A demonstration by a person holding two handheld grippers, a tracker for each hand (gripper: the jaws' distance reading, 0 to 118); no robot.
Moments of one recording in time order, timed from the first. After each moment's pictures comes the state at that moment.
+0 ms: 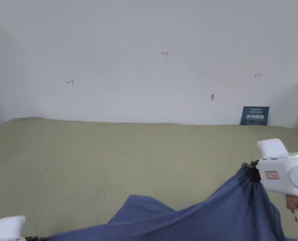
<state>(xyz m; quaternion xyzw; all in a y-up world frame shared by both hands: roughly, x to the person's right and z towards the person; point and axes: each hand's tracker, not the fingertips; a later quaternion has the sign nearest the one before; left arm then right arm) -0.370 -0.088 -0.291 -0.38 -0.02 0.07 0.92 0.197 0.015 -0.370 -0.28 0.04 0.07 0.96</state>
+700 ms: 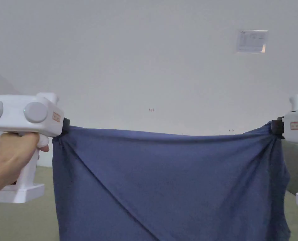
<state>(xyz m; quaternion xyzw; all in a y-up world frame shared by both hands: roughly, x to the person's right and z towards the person) -0.300 0.220 -0.357 -0.19 0.00 0.00 0.98 0.254 0.228 -0.279 -0.09 -0.06 0.02 0.99</state>
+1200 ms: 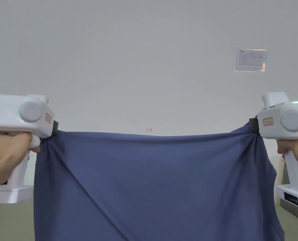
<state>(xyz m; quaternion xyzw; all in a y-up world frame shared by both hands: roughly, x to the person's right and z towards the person) -0.312 0.260 -0.451 -0.18 0.06 0.00 0.98 0.223 0.279 -0.402 -0.08 -0.06 0.06 0.99</state>
